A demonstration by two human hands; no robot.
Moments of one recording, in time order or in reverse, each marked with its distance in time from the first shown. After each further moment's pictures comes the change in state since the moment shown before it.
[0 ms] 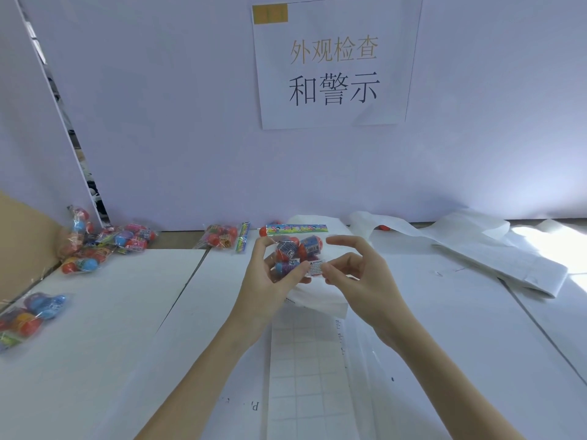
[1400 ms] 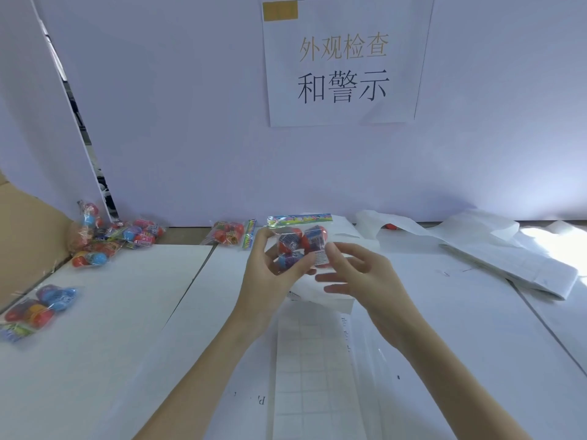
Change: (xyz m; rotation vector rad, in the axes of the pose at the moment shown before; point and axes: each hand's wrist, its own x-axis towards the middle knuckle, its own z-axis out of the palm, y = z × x) left_hand -0.004 0.012 0.000 -0.050 0.039 0.090; right_hand -0.003 -0.011 0.004 0.199 -0.051 0.168
